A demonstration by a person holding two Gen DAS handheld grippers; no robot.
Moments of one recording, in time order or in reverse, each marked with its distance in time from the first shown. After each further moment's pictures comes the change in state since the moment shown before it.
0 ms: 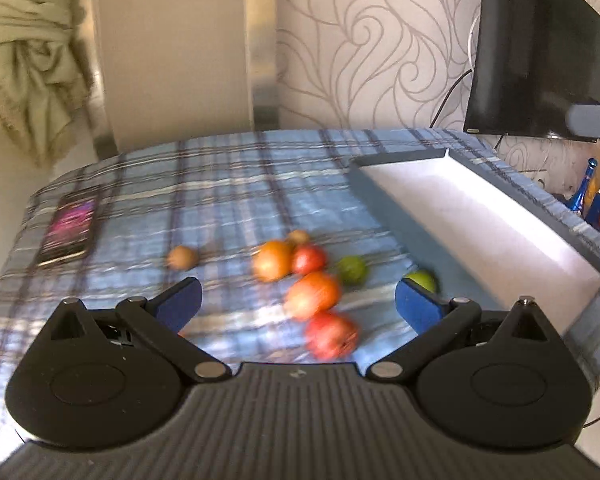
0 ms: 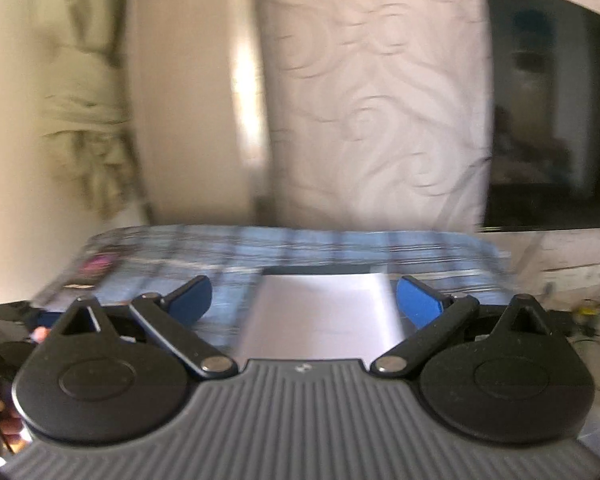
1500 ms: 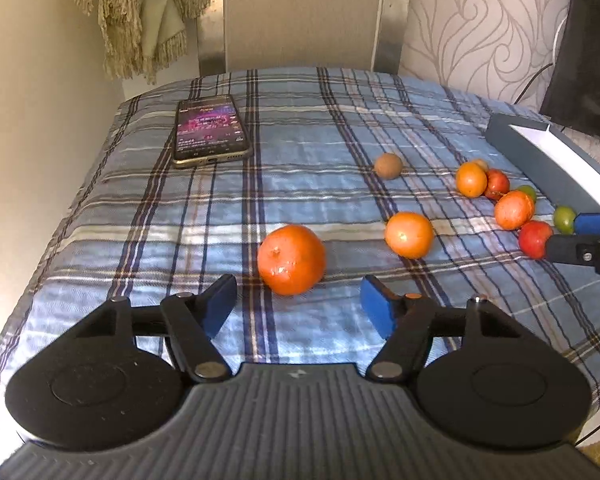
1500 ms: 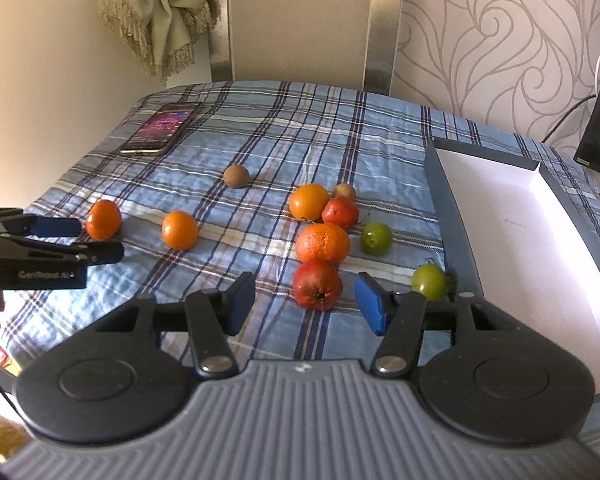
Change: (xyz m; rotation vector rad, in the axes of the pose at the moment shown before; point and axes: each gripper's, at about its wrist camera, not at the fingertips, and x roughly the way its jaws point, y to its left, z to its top) left arm -0.008 0.156 -0.058 -0.132 0.116 0.069; right arm 0.073 0.180 -0.065 -0.115 0.341 -0.003
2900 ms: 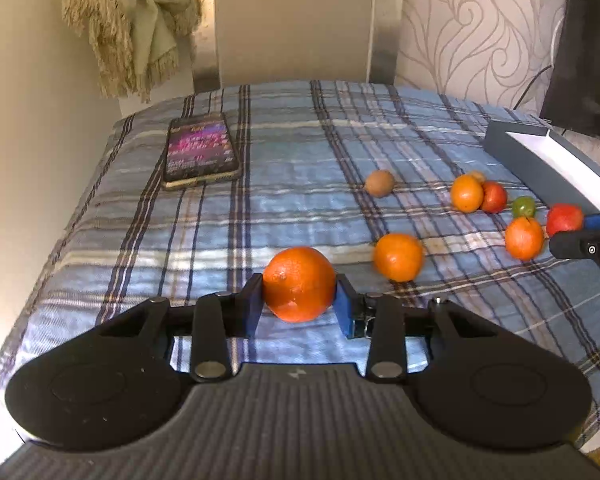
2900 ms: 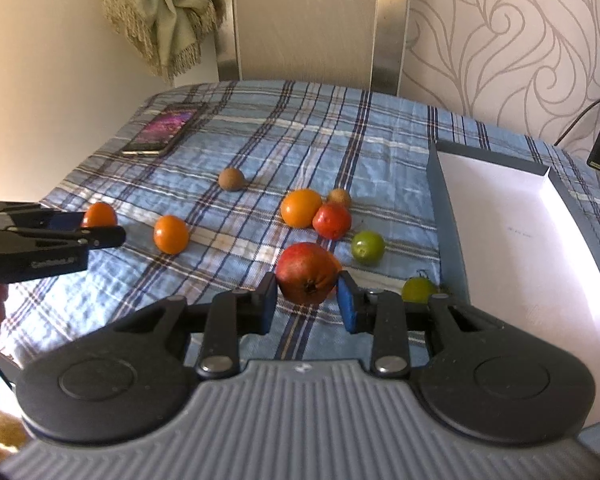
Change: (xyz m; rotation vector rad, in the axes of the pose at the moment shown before) left arm 0.002 -0.014 0.012 0.032 -0.035 0.019; right arm 0.003 -0.022 0.007 -0.023 0.003 0.064
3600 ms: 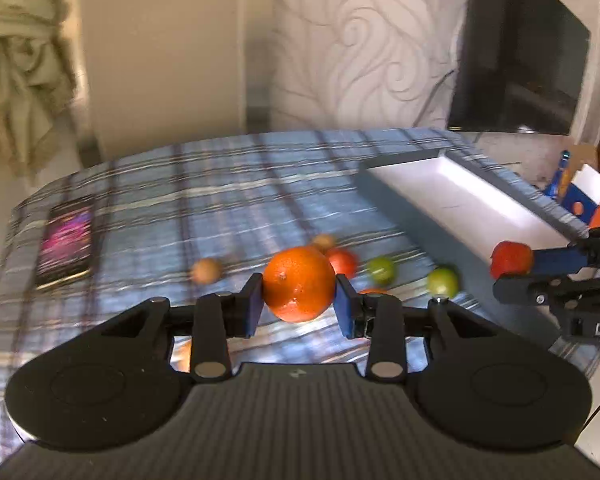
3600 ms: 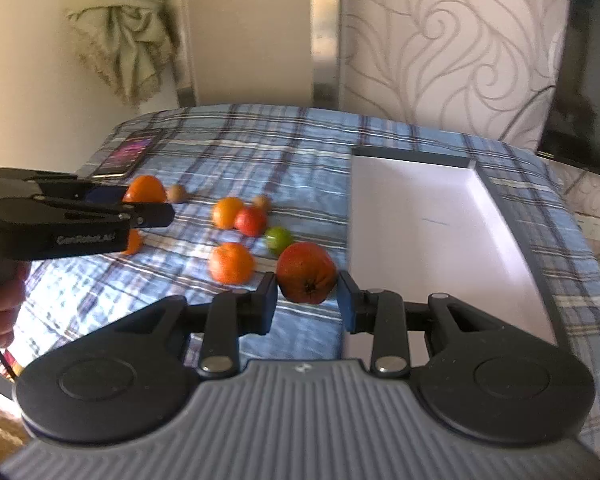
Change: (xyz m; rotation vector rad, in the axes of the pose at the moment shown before) left arm 0.000 -0.115 0.054 0.146 -0.071 -0.208; right arm -0.049 -0.060 -0.020 0.073 -0.056 -0.076
